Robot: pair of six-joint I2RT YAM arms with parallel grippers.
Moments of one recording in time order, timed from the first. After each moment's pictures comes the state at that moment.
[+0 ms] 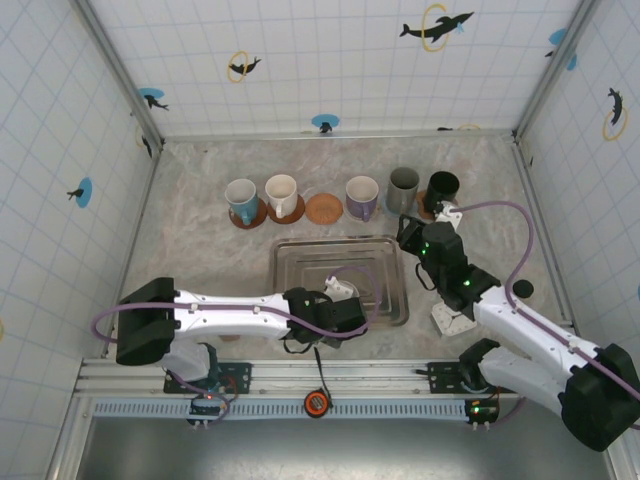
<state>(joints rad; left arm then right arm) -1.40 1.52 0.98 -0.78 -0.26 -0.85 0.62 0.98 0.54 0.02 0.35 0.80</state>
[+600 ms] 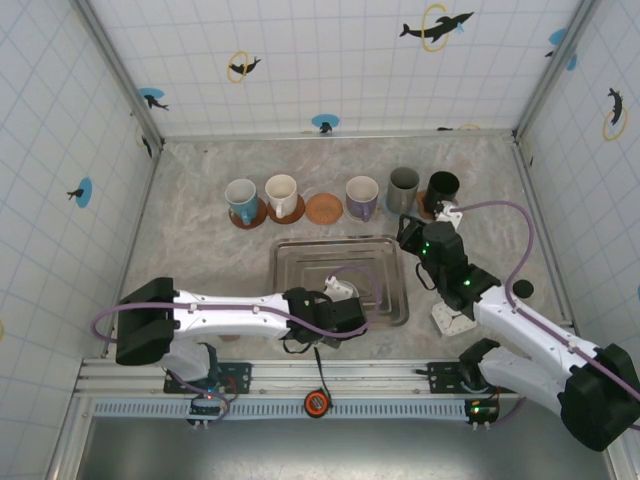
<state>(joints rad) -1.40 1.51 0.98 -0.79 -0.27 -0.85 0.61 0.98 0.54 0.02 0.34 0.80</state>
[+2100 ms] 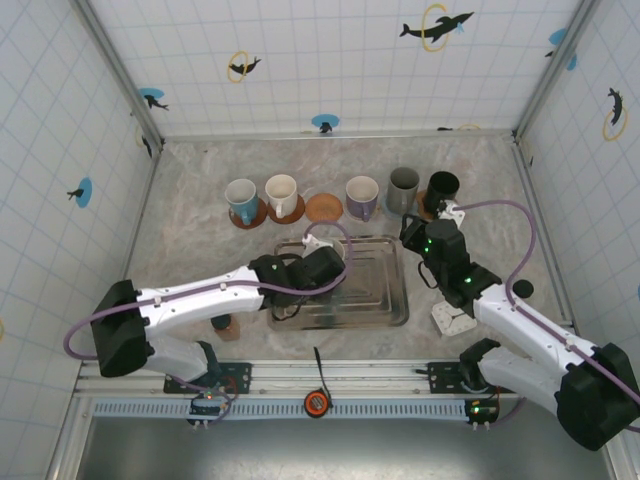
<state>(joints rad) -1.13 1.38 1.00 -0.70 -0.30 -0.70 0.57 0.99 0.54 0.02 0.31 0.79</state>
